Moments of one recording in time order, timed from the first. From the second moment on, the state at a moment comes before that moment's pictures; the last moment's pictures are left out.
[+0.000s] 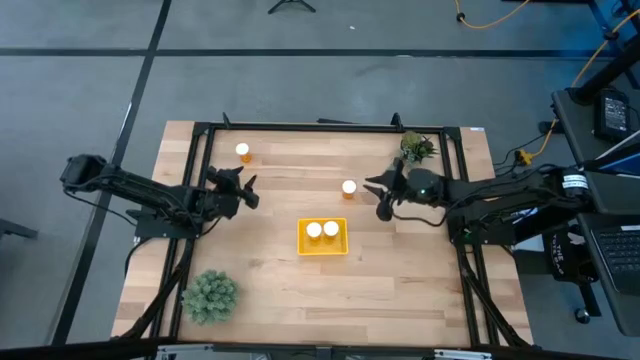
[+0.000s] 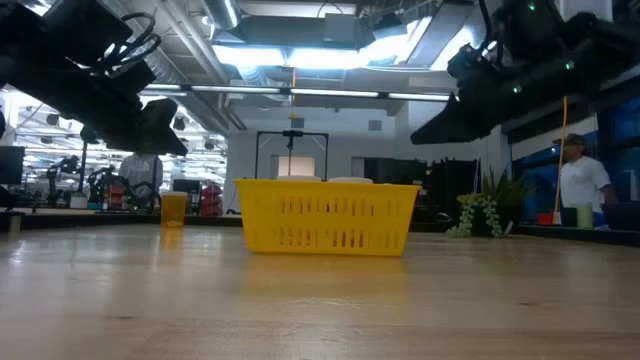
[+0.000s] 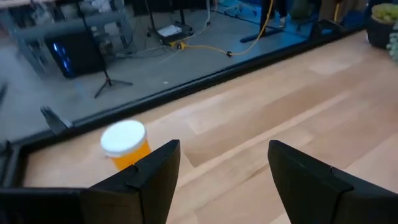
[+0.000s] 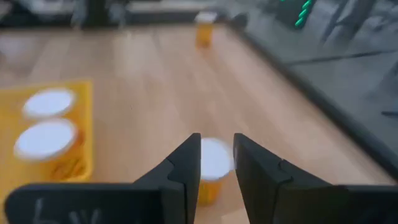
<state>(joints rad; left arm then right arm) -0.11 0.86 0.22 -0.06 -1.08 -0.62 -0.14 1.13 0.36 0.44 0.21 -0.01</state>
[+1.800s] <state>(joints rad) 0.53 1.43 0.22 0.45 -0.74 -0.52 -0.27 1.13 0.33 0.60 0.18 -0.03</state>
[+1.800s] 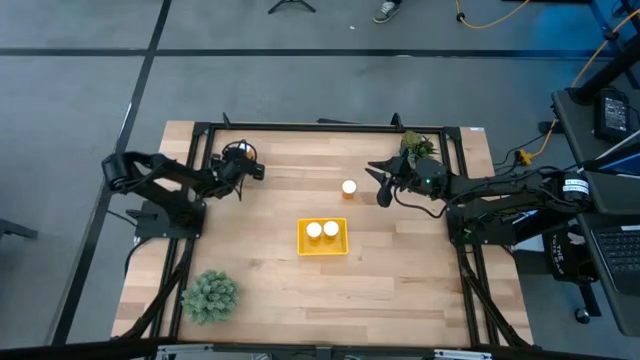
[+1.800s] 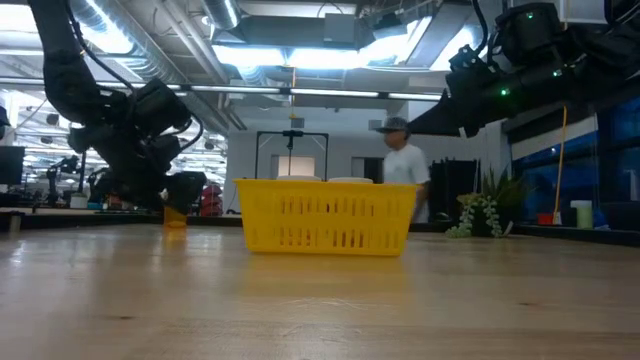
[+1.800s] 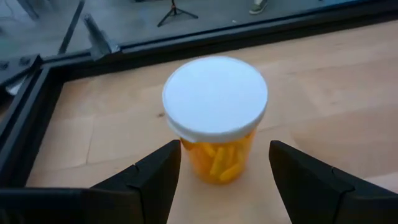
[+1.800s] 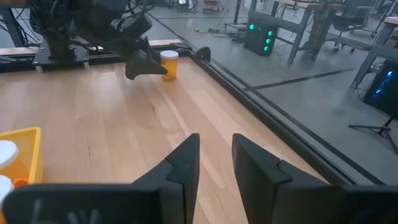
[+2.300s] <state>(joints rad) 0.59 1.55 0.22 0.62 -0.74 -0.47 -0.27 1.13 0.33 0.60 0.18 -0.06</state>
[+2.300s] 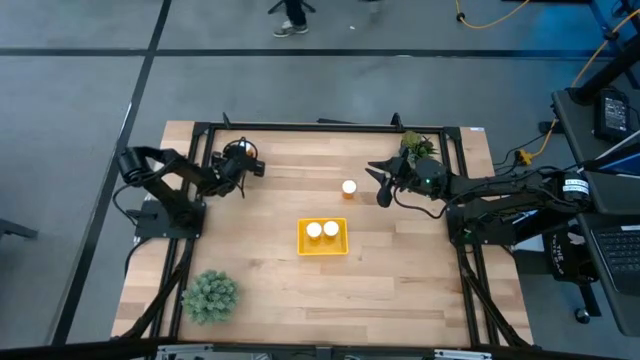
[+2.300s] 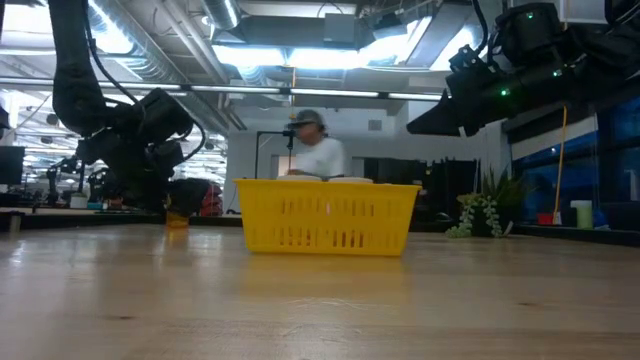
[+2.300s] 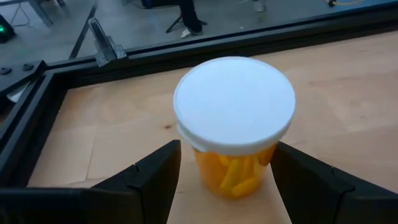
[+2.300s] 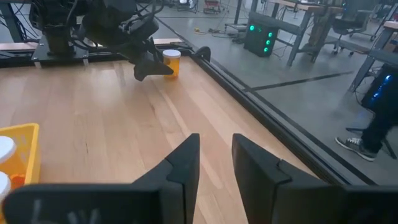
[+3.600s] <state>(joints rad) 0.59 1.56 0.22 0.67 -0.63 -0.37 -0.27 1.13 0.33 0.60 0.18 -0.09</state>
